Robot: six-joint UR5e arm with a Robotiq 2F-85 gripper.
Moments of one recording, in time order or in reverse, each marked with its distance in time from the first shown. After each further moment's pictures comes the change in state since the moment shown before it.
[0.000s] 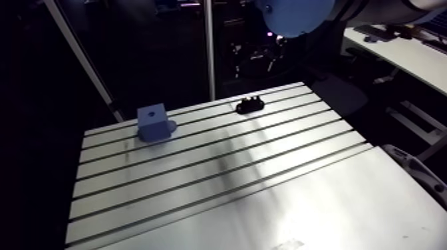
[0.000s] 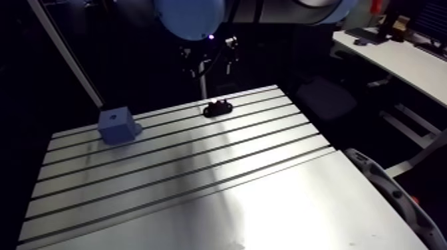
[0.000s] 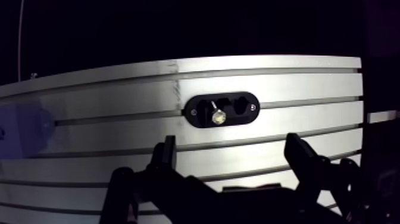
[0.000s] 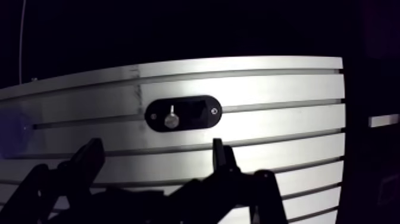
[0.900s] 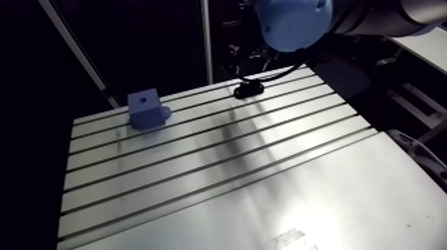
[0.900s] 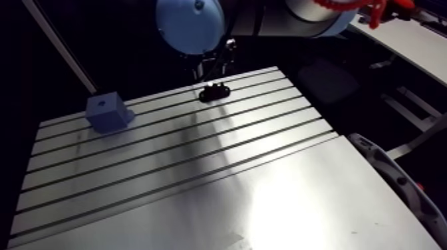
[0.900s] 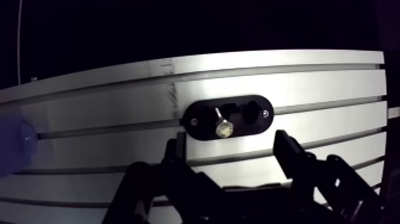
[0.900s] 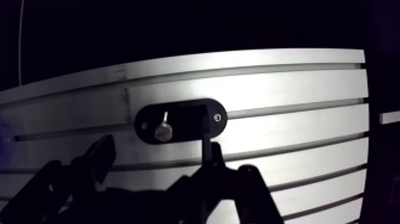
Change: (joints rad) arm -0.014 0.084 0.036 -0.113 0.023 0.020
